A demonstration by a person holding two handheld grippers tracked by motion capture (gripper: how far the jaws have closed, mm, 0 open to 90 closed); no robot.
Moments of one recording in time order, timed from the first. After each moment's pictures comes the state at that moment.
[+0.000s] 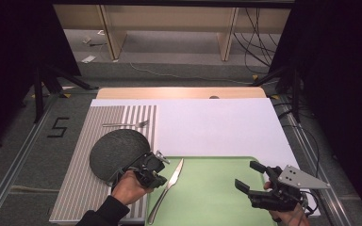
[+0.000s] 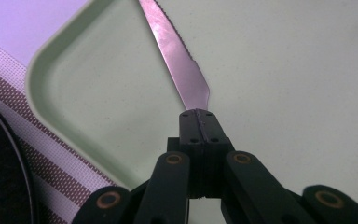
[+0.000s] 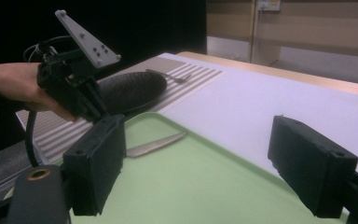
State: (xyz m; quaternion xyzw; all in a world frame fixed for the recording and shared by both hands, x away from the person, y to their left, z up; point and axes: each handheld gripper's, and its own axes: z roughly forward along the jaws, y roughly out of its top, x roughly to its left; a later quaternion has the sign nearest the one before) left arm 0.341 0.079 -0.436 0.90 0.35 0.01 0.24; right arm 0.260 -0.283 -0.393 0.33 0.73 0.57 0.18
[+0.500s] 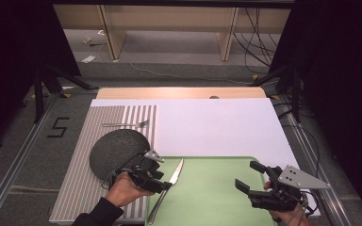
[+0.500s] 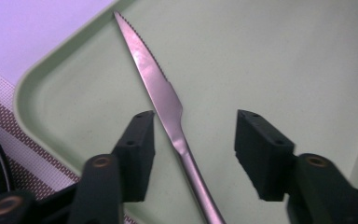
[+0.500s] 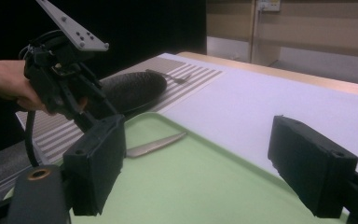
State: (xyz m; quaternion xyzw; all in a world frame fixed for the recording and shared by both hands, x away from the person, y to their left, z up) left arm 0.335 0.090 -0.428 0.88 0.34 -0.01 0.33; right arm 0.260 -0.284 -0.393 0.33 0.73 0.57 0.18
